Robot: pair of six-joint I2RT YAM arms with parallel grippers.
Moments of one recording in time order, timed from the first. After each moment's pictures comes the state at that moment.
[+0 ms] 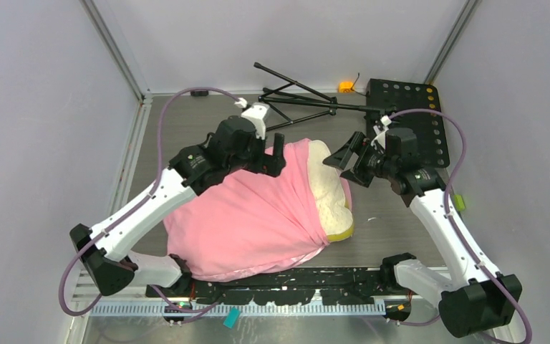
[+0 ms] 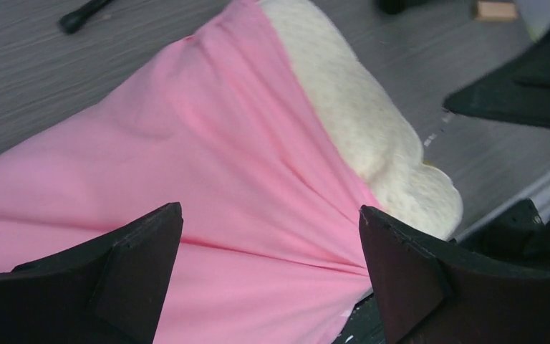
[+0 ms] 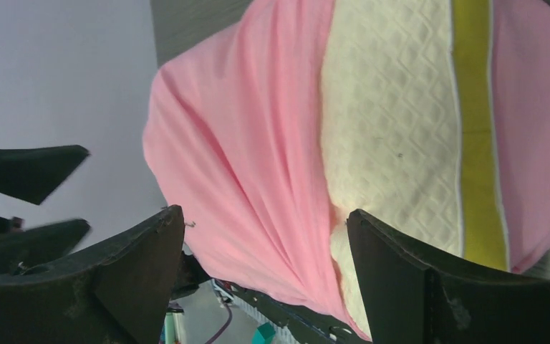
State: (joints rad) left arm -0.84 1.30 1.40 -0.65 -0.10 -0.36; right arm 0.21 1.00 0.95 -0.52 -0.46 0.81
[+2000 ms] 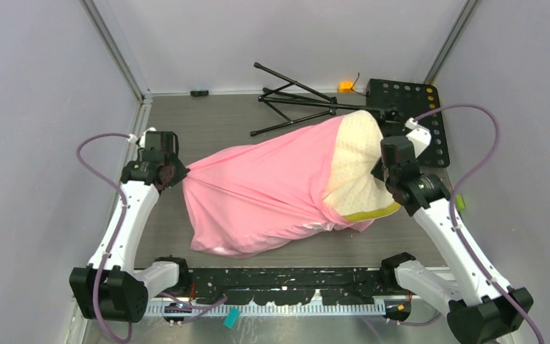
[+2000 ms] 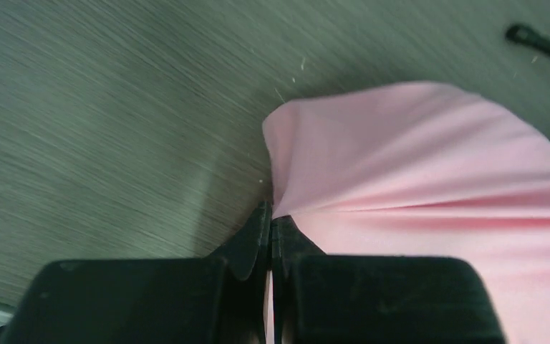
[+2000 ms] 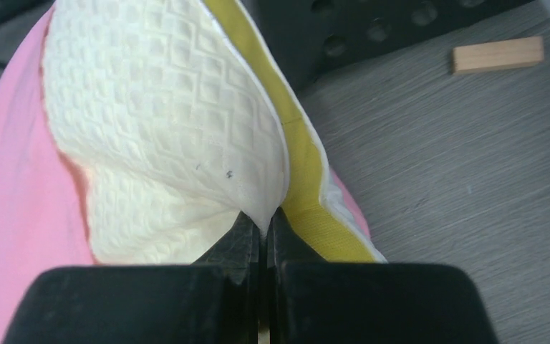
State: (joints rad) left arm -0.08 1.12 1.02 -0.81 -0.21 -0.64; right arm 0.31 0.97 0.96 -0.69 0.44 0.62
